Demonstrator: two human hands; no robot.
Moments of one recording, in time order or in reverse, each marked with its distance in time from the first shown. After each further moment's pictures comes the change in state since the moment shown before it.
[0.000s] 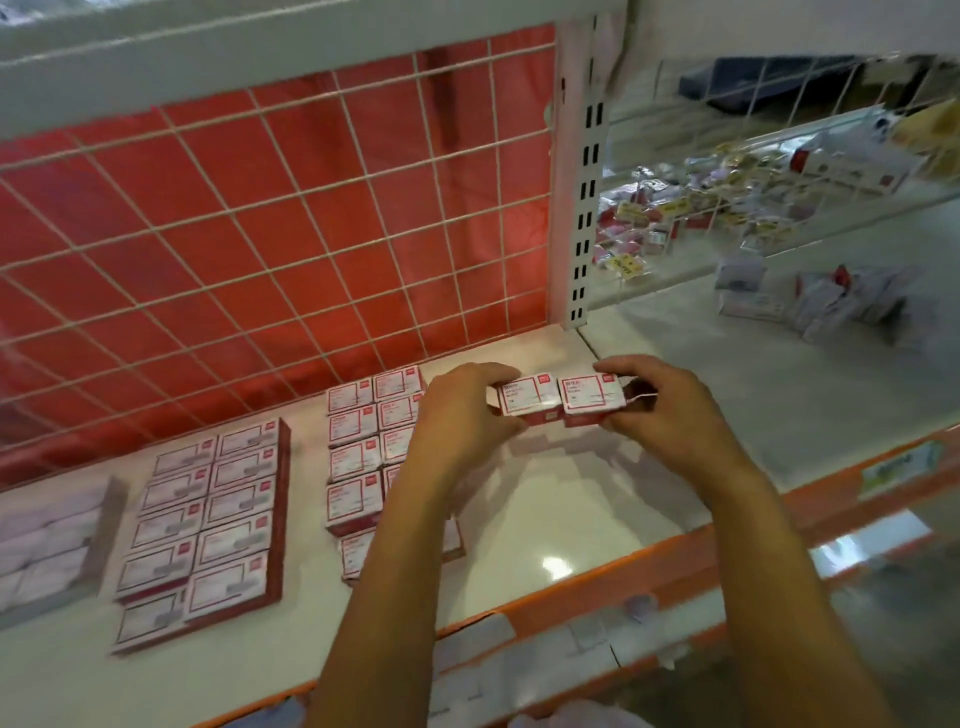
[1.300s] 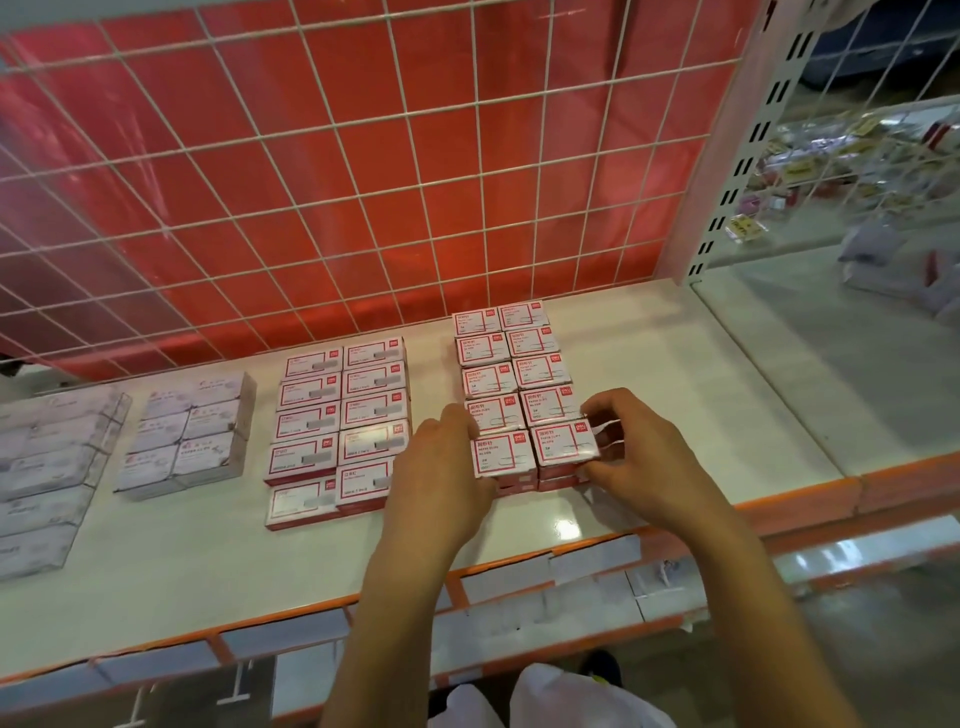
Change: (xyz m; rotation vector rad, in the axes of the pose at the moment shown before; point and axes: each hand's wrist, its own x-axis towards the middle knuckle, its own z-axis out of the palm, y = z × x) left_hand -0.119 -0.115 -0.045 0.097 0.004 -0.282; right_hand -0.070 -0.064 0.127 -0.131 -0.279 0.005
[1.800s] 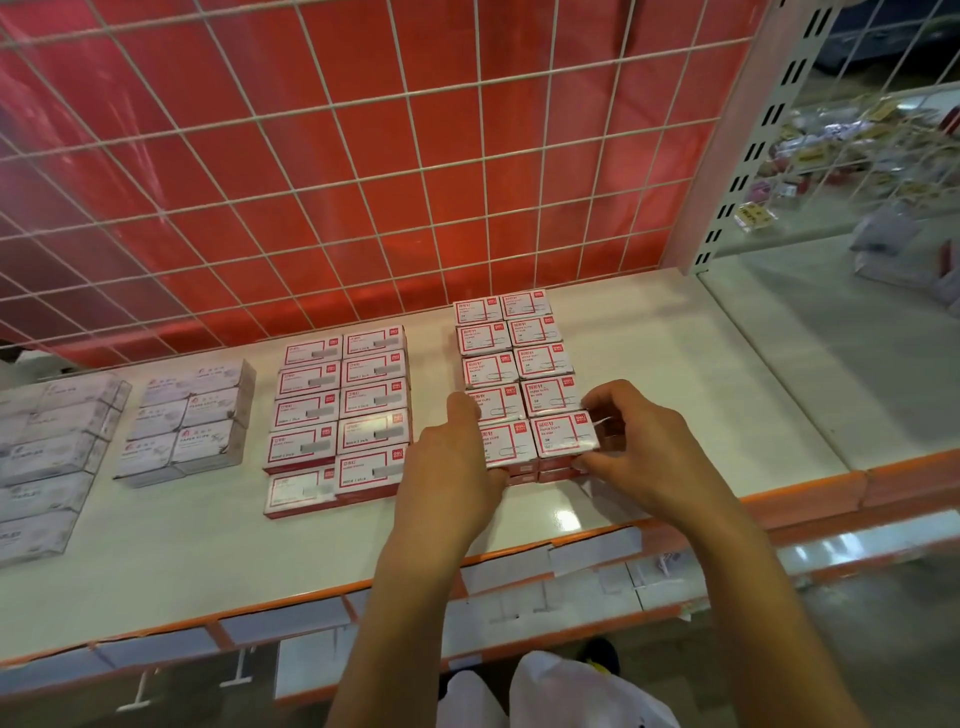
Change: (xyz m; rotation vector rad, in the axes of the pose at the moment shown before) left_hand 0.000 0.003 0.010 -0.004 0.017 0.013; right_hand -0.003 -0.007 -0.002 -0.054 -0.029 0.010
